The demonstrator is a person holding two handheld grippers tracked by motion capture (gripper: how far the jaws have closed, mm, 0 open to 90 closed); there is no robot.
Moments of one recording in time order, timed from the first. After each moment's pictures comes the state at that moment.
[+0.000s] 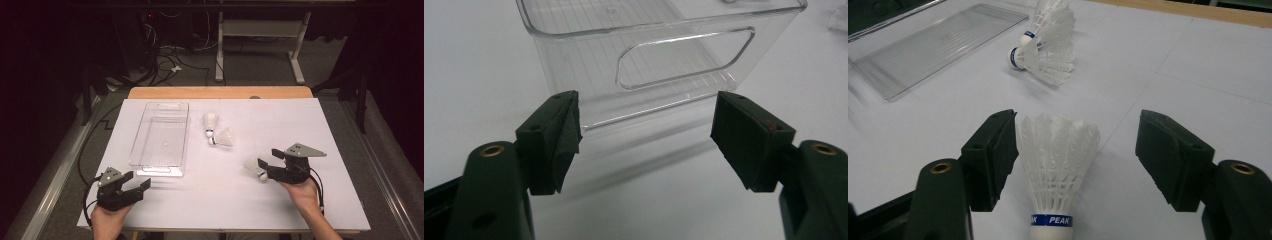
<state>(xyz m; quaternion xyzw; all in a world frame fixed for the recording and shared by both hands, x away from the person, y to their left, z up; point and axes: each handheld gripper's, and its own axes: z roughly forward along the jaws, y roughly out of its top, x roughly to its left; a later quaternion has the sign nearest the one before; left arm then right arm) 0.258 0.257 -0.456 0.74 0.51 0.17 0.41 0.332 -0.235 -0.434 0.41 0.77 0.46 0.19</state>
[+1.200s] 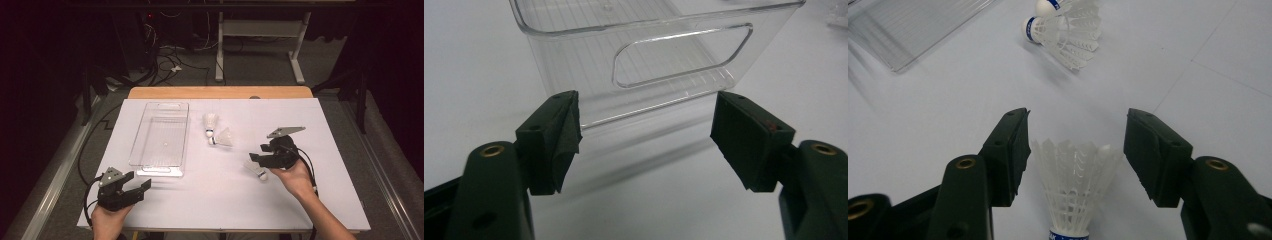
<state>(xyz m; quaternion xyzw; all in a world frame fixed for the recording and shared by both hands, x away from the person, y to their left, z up) 0.258 0.256 -0.456 0.74 0.51 0.17 0.41 0.366 -0.202 -0.400 0.40 0.84 0.35 0.13</state>
